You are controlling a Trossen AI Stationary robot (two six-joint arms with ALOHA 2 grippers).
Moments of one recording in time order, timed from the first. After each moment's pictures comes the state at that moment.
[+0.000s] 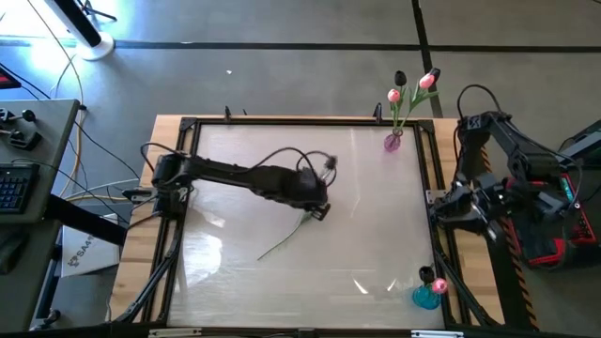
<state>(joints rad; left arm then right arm) -0.08 1.96 1.66 -0.82 -0.26 -0.96 1.55 0.80 1.25 -1.20 1.28 1.23</state>
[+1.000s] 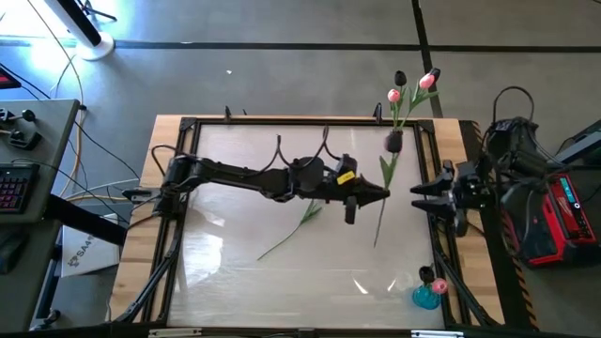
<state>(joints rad) -0.08 2.06 1.78 0.43 0.03 -0.55 1.01 0.82 1.25 -0.86 1.00 0.78</state>
